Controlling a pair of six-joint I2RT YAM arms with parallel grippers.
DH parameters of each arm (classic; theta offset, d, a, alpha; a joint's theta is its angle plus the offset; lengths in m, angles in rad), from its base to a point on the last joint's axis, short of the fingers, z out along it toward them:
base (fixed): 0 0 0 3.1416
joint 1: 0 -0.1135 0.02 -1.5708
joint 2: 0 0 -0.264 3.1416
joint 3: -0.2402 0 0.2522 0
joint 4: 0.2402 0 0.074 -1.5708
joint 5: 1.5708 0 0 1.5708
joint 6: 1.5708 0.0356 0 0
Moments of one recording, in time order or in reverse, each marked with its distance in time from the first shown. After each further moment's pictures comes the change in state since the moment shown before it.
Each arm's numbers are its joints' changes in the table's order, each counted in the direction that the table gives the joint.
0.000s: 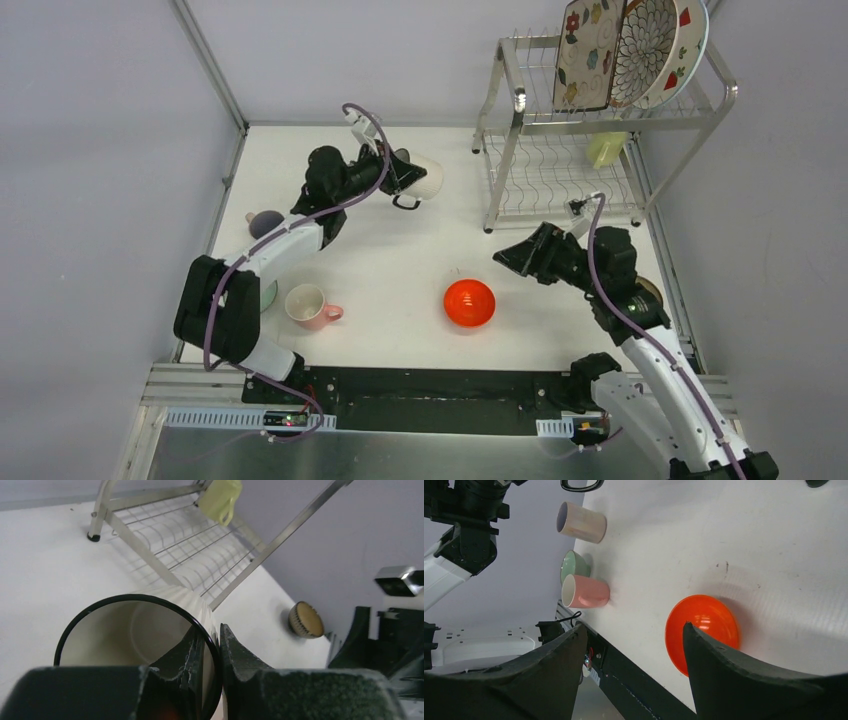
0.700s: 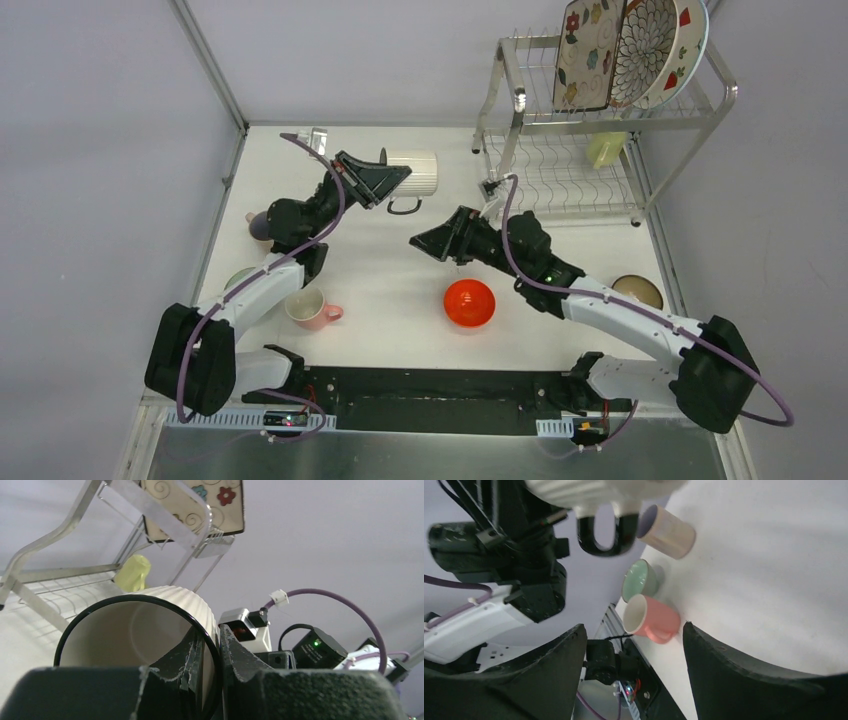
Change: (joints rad) left arm 0.000 0.274 0.297 -0.556 -0.059 -0.450; right arm -0.521 -0.486 -0.068 -0.679 0.282 0.182
